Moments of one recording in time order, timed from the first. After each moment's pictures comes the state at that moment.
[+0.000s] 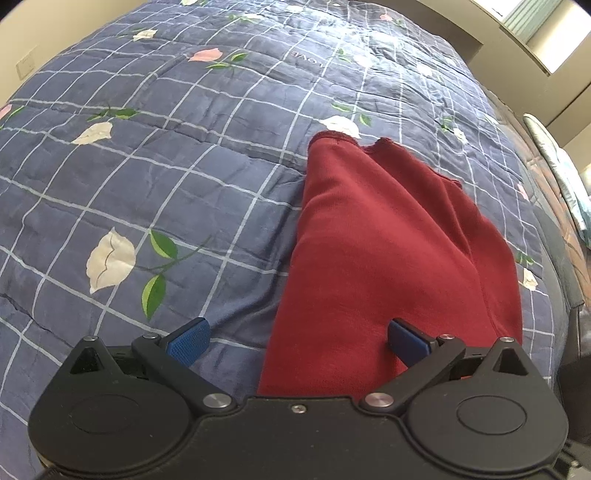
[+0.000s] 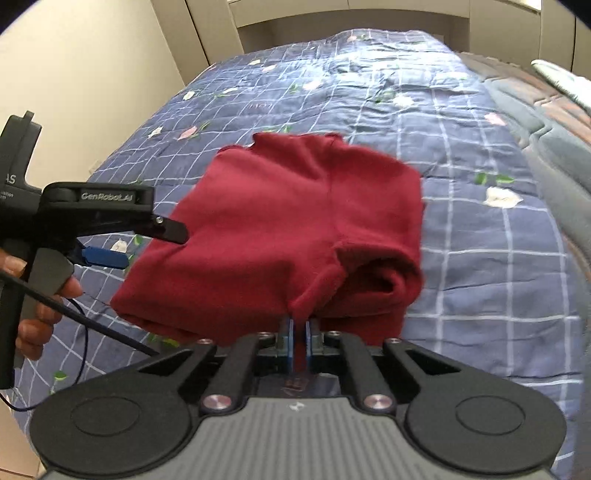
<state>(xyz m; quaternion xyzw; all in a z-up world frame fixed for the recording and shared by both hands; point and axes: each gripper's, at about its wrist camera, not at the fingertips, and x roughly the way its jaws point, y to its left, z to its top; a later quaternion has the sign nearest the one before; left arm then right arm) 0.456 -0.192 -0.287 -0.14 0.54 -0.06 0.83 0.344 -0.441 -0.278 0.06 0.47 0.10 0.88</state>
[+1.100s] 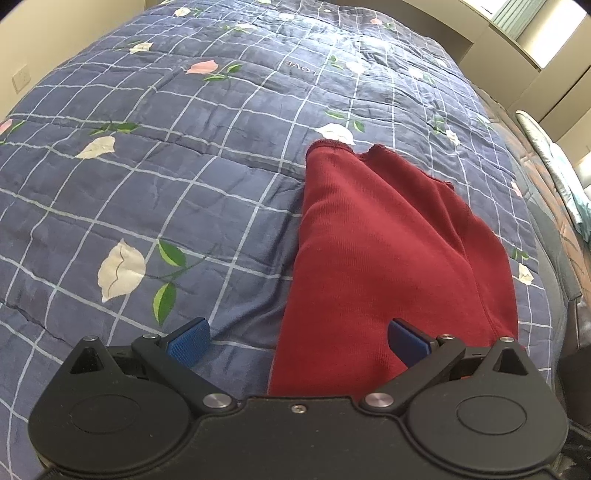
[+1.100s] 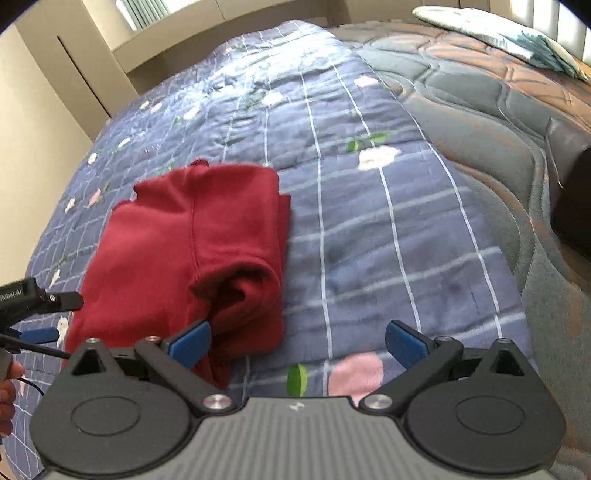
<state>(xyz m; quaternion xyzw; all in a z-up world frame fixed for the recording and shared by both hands) 0.452 -0.184 -0.277 -0.13 0.53 -0.07 0.83 0.344 -0.518 -0.284 0.18 0.45 -0.02 0.87</state>
